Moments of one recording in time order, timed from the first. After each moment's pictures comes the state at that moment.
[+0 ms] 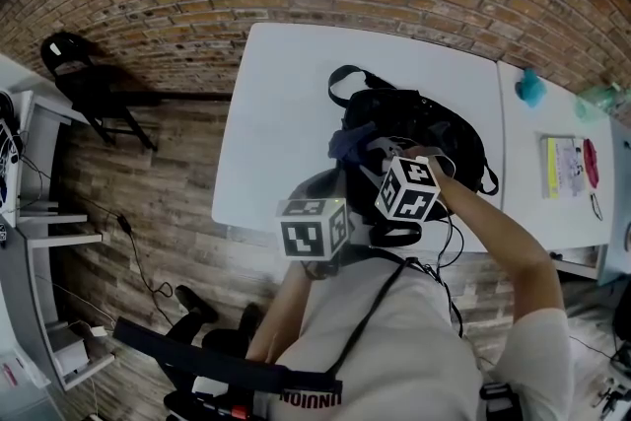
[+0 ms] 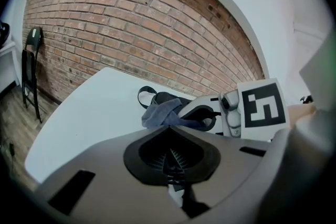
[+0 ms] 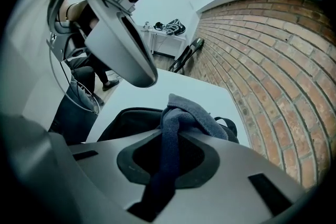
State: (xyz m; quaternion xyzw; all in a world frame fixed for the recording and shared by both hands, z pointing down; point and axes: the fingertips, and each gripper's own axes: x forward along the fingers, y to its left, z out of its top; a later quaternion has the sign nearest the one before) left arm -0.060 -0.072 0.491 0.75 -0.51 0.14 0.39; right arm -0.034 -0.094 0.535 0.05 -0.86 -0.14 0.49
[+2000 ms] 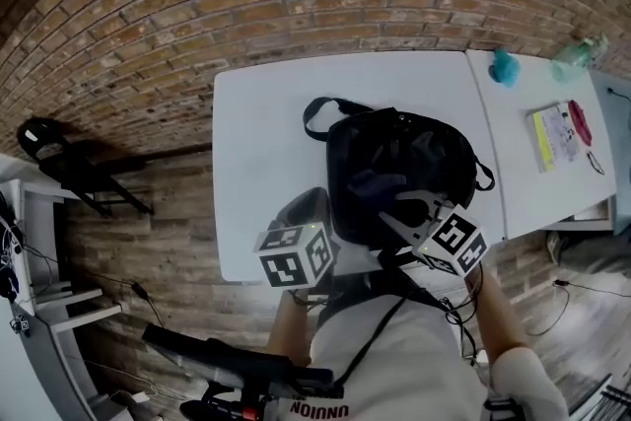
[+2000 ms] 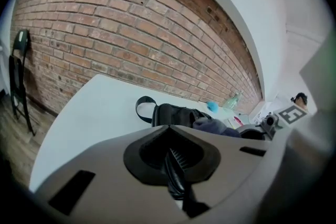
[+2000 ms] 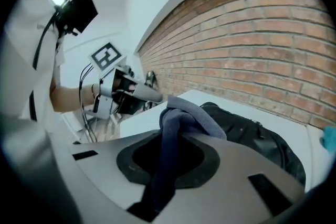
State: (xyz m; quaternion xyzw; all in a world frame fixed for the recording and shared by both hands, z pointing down) left arm -0.084 -0.114 0.481 0.78 -0.48 0.14 0.37; right arm 0.015 -0.063 0.477 0.27 -0.91 0.17 0.26
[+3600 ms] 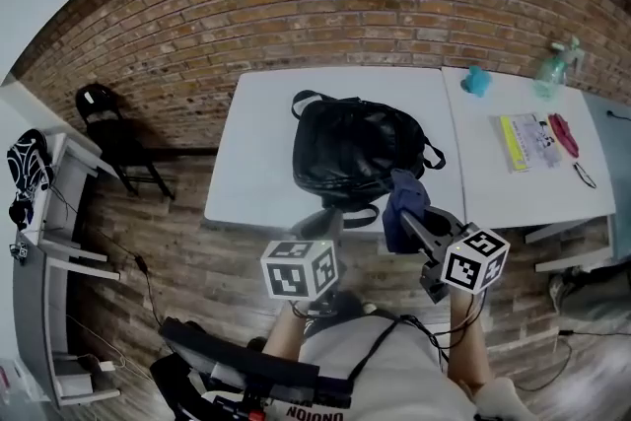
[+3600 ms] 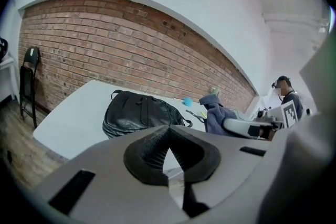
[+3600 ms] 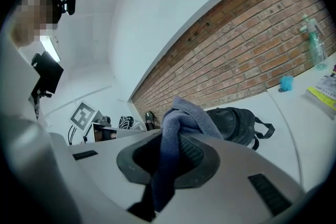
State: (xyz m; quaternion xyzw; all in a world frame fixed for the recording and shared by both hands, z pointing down) left arm 0.066 0.095 0.418 0.80 -0.50 0.12 0.31; right arm 0.188 0.101 0.396 0.35 -0.90 0.27 0.01
